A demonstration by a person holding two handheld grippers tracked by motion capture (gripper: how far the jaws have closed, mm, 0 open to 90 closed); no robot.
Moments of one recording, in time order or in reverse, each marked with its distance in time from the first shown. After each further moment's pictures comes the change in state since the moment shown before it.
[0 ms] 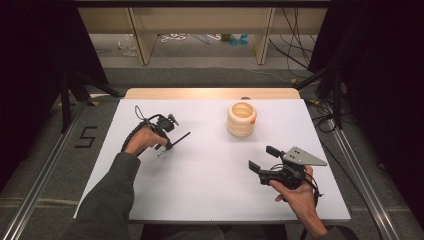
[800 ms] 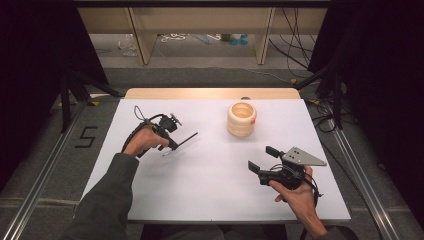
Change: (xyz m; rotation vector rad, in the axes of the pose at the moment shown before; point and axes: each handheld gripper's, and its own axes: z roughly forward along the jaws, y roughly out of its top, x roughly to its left) left arm -0.020 0.002 -0.017 -0.093 -0.085 0.071; right arm 0.001 -0.001 0.001 -0.007 0.016 0.004
